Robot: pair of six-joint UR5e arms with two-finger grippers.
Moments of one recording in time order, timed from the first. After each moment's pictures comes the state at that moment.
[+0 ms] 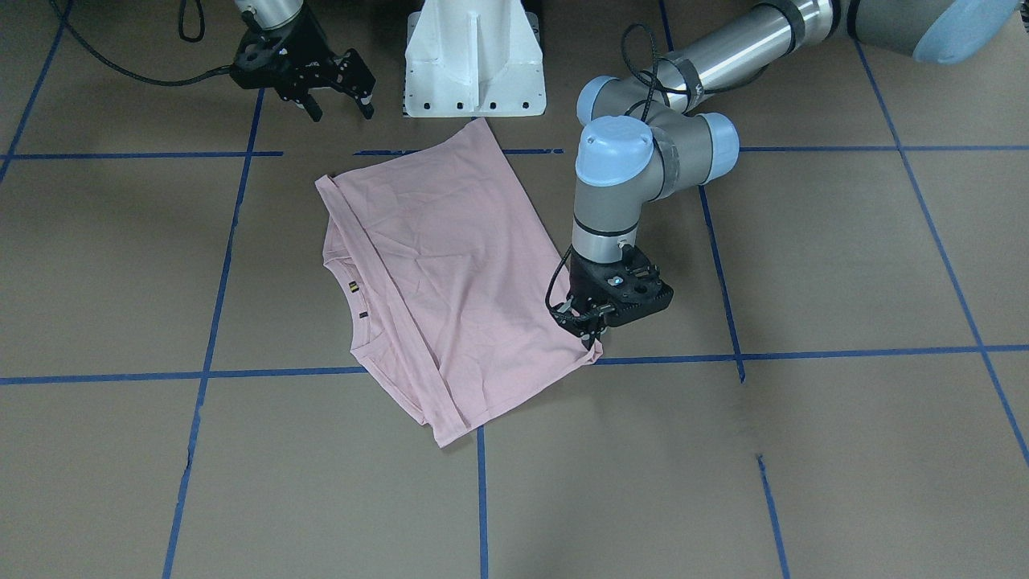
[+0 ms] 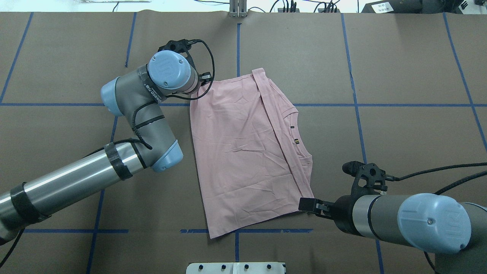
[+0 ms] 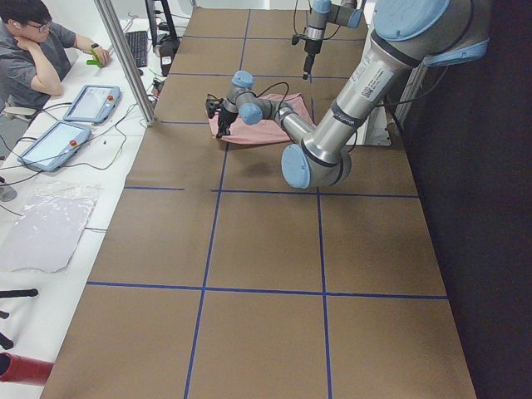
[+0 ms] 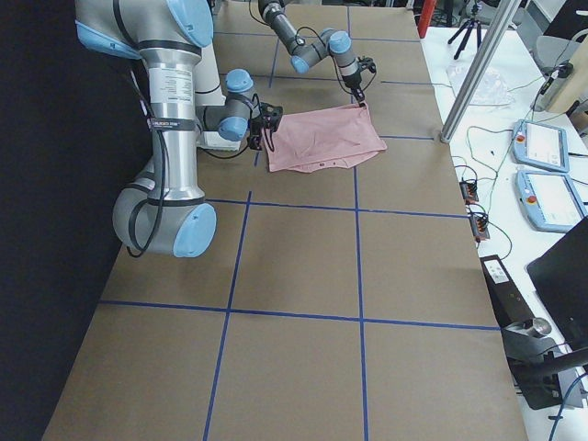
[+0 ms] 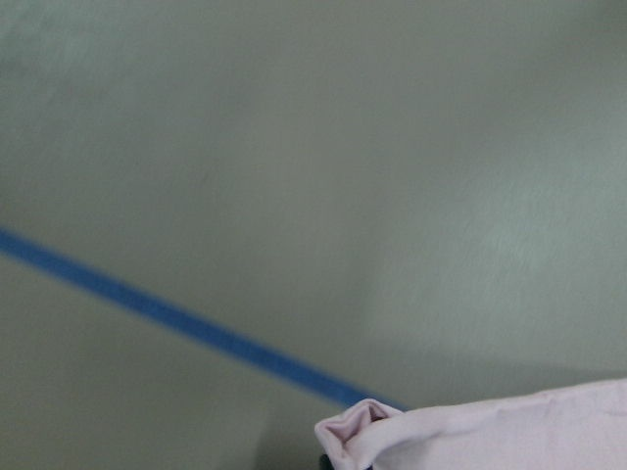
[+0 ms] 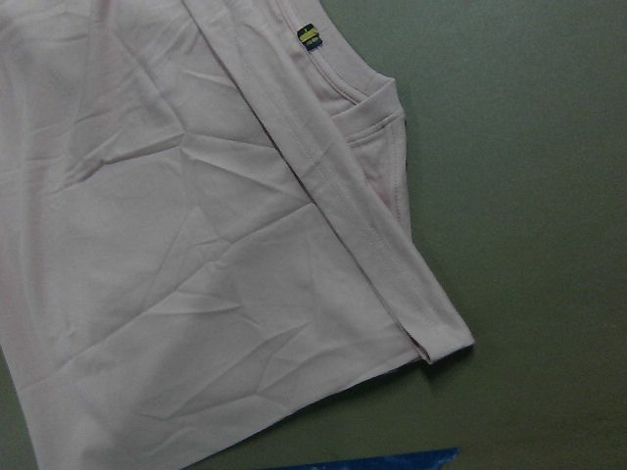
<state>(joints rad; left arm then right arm) -0.66 -2.39 -1.24 -2.00 -1.59 -1.43 0.23 -1.54 2.25 -1.23 1.61 1.69</state>
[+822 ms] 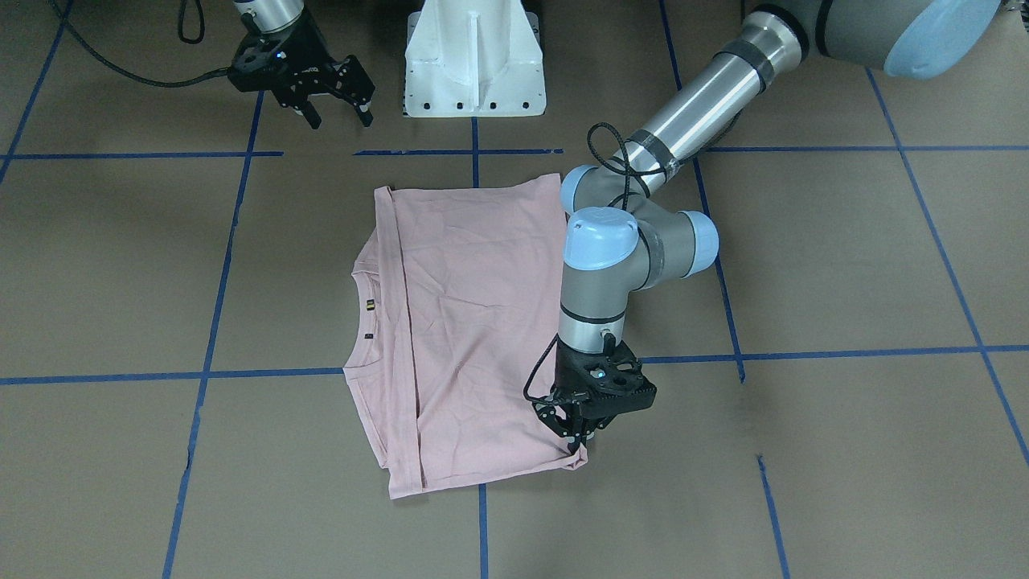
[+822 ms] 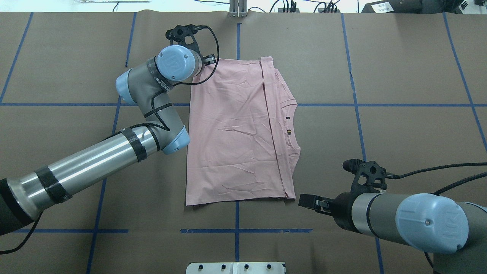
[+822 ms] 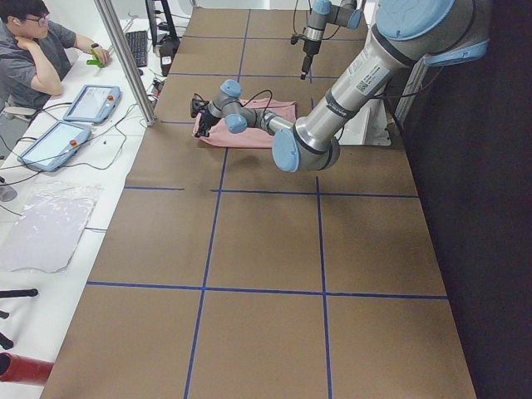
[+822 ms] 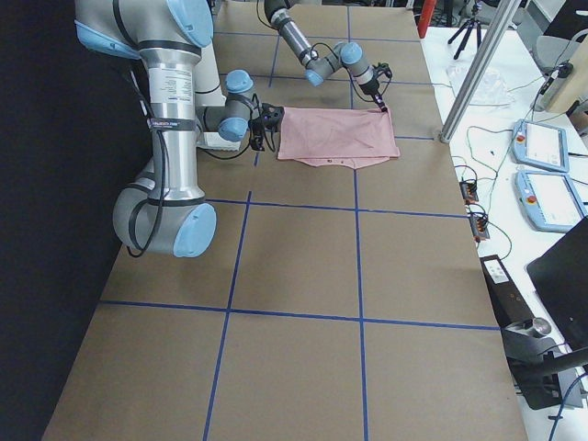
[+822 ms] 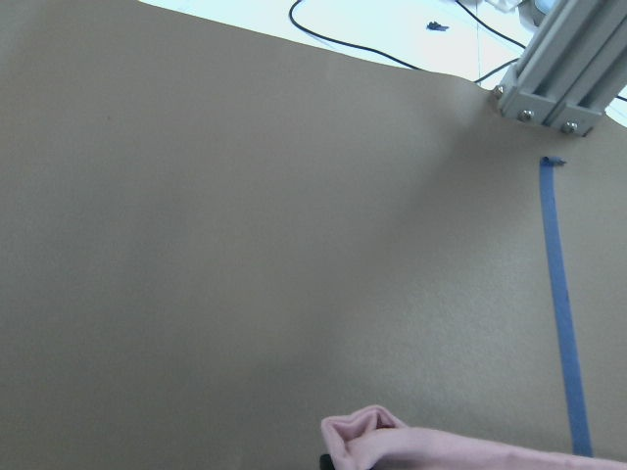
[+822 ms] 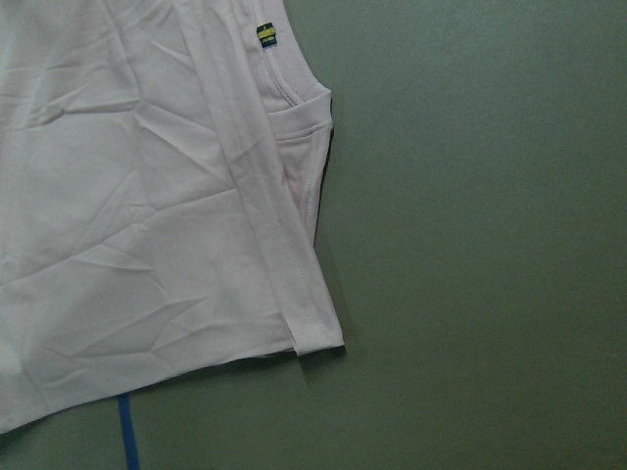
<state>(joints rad) -0.69 -2.48 -0.97 -2.26 -1.48 -1.35 0.23 -1.54 2.24 -1.23 1.58 1.69</state>
